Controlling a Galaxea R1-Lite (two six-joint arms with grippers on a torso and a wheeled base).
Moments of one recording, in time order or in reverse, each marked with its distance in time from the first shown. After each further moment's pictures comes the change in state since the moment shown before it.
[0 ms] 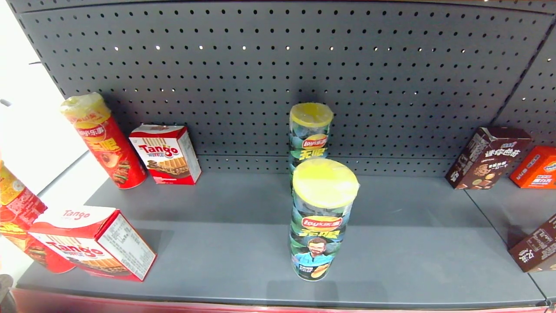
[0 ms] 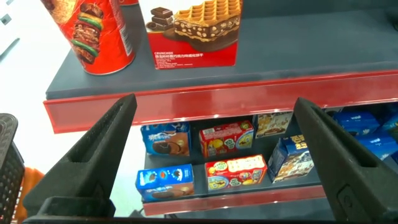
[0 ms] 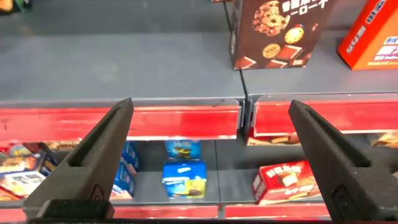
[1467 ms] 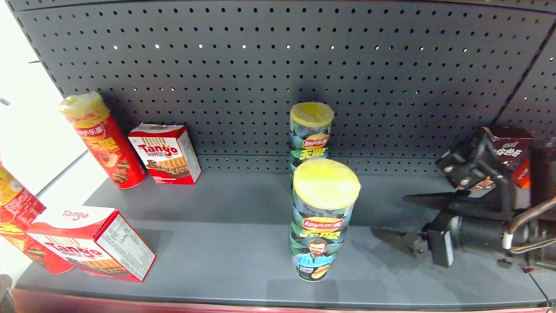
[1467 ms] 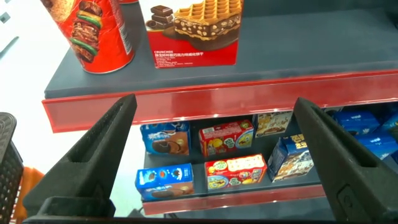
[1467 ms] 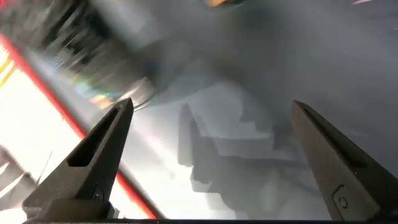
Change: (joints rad) left arm 0.000 0.000 0.000 0.003 -0.001 -0.001; right arm 0.588 1.328 -0.725 -0.234 0.085 -0.108
